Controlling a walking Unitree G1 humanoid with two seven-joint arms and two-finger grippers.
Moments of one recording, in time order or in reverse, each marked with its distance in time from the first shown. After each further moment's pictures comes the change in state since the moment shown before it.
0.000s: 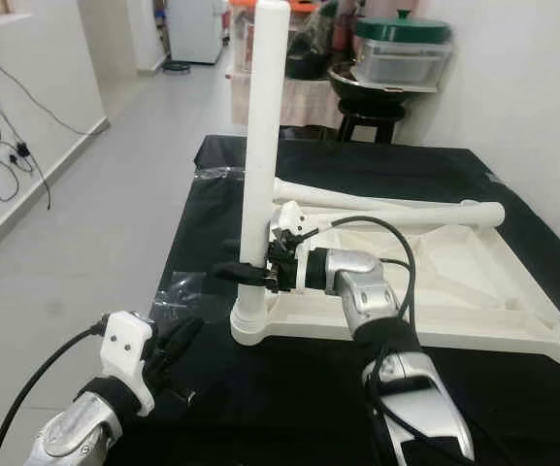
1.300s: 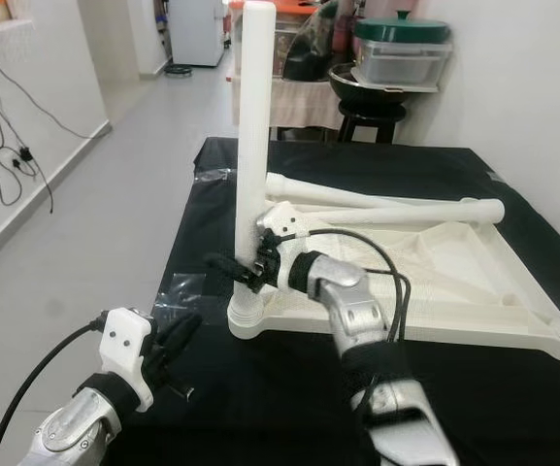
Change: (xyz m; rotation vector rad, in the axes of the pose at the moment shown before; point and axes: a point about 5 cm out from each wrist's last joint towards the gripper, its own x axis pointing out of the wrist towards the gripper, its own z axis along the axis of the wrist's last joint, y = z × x) left arm 0.003 0.002 0.002 0.016 -0.004 0.000; right arm 0.003 0.003 0.000 -0.003 0.045 -0.017
